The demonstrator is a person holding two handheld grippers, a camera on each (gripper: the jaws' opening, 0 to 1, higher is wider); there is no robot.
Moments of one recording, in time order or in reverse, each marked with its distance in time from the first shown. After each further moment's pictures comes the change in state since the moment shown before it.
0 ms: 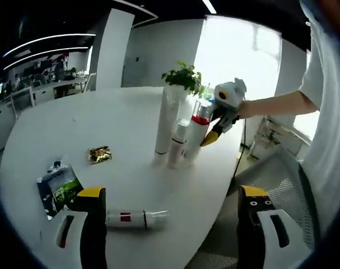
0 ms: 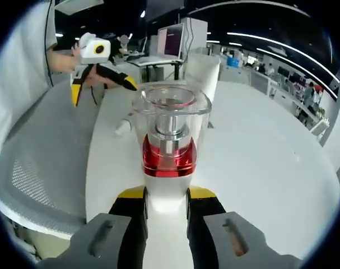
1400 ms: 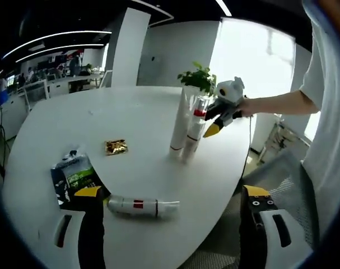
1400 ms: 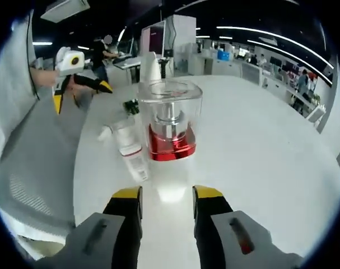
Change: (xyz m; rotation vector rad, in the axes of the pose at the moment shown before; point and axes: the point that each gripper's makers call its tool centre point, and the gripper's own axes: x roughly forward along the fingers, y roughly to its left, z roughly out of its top) left arm -0.026 0.015 -0.006 -0.052 -0.021 0.089; right arm -0.001 -0.026 0.004 0.104 0.029 -0.038
